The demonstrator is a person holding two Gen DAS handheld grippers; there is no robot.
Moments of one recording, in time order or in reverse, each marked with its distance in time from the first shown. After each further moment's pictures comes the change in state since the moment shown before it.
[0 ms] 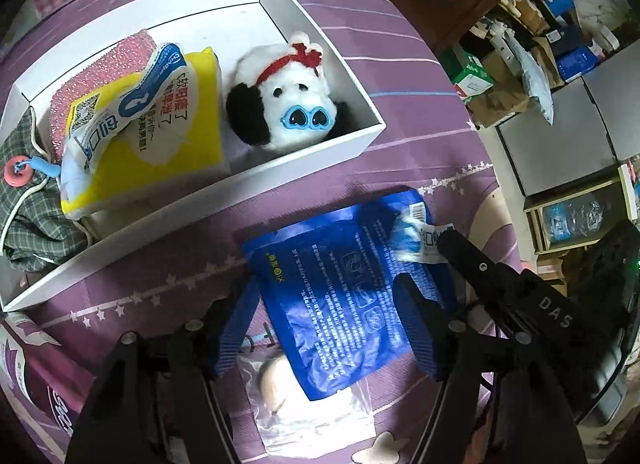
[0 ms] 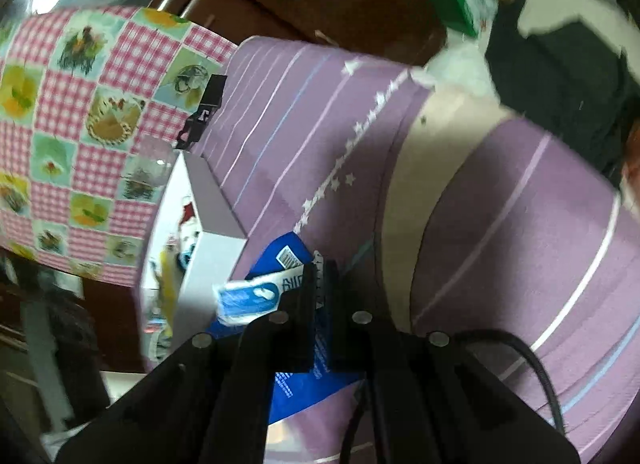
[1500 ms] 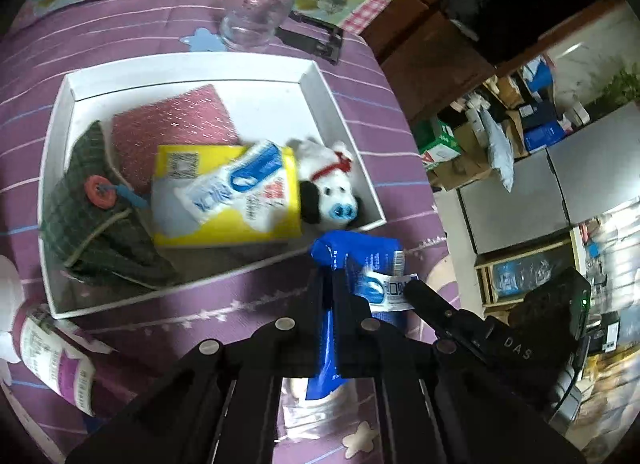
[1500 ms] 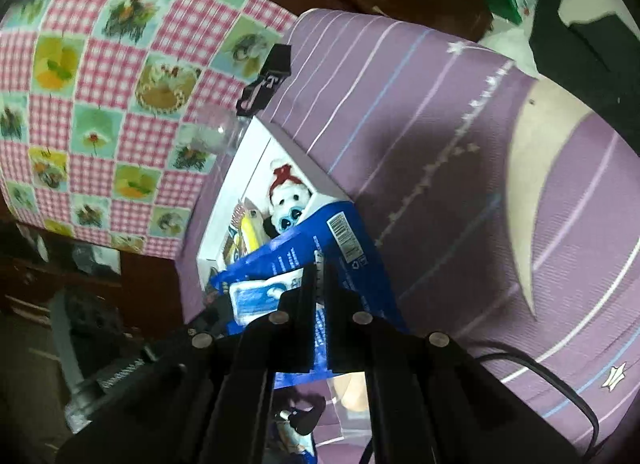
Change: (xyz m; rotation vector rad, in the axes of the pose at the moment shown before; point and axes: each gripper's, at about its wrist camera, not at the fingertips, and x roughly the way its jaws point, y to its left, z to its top) left arm -0.079 0.066 0.011 -0.146 -0.160 -0.183; right arm -0.004 0.069 -0.014 -0.068 0.080 0.094
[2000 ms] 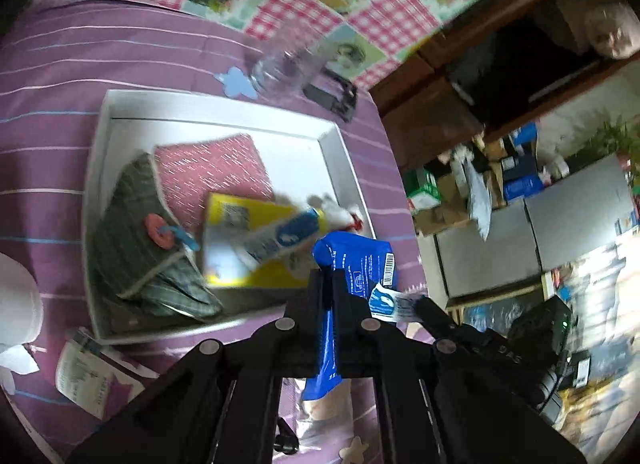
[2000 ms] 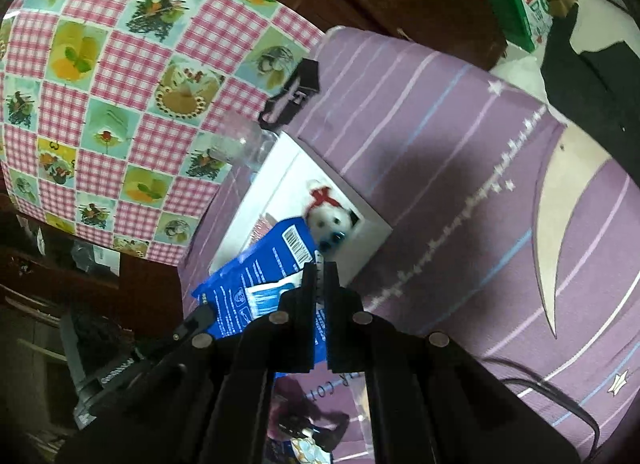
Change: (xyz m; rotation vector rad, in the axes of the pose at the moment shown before) left arm -0.040 0.045 0.014 -0.106 -0.142 -0.114; right arm -0.008 0.032 0.011 -0.050 -0.059 0.007
